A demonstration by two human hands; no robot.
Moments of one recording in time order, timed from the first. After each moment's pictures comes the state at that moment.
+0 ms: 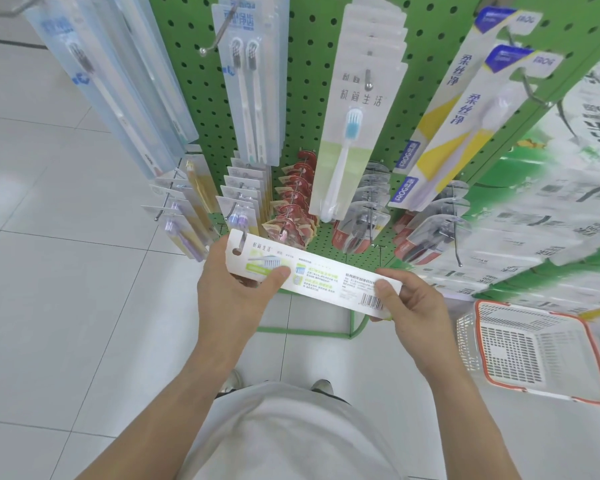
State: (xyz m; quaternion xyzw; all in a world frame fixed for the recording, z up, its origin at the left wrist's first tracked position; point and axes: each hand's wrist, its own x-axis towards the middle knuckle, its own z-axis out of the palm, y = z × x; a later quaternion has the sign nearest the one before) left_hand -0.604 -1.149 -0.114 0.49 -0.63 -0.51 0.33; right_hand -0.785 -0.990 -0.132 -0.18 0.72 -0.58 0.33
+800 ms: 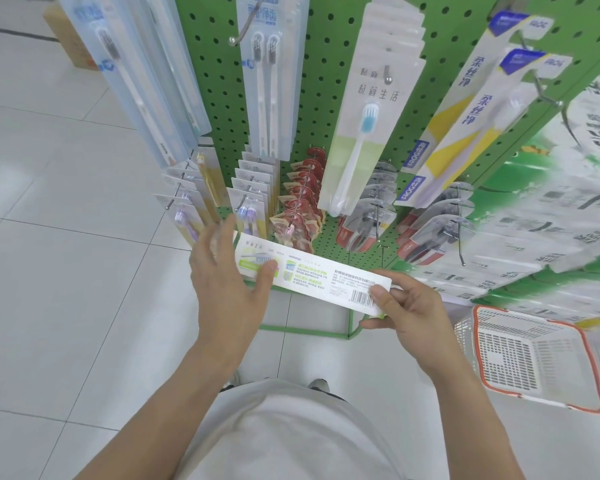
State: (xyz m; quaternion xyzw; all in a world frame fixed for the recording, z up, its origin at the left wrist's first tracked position) left_hand -0.587 -1.149 -0.139 0.49 -0.76 -0.29 0.31; right_hand -0.778 -0.987 -0.128 -0.20 0.69 -0.56 0.40
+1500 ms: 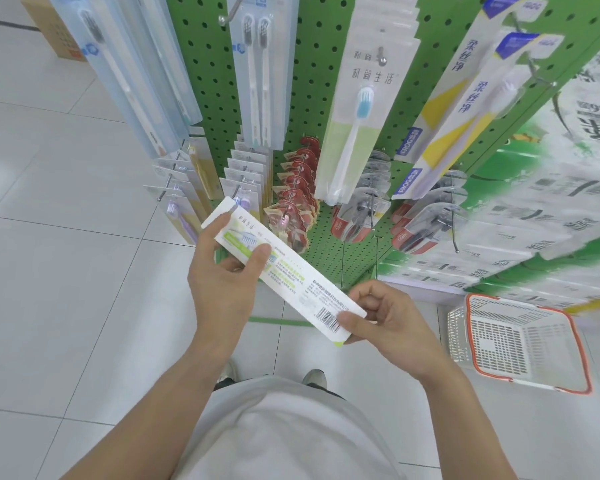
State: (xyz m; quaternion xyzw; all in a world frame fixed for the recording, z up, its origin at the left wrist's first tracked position) left_hand -0.594 -1.140 -0.122 0.49 -0.52 -0.57 0.41; right_hand -0.754 -0.978 -0.123 -0.27 0.66 -0.50 0.49
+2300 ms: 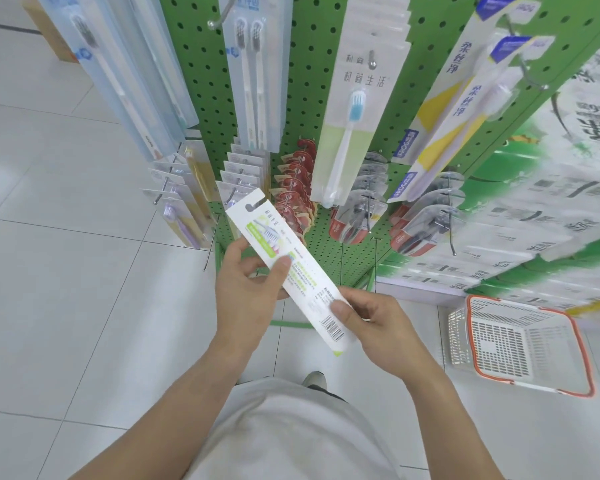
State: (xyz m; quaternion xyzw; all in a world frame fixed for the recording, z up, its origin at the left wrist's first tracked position) left_hand -0.614 -1.121 -0.116 0.47 -0.49 -0.64 0.34; right_hand -0.753 -0.983 -0.131 -0.37 0.72 -0.42 0.41
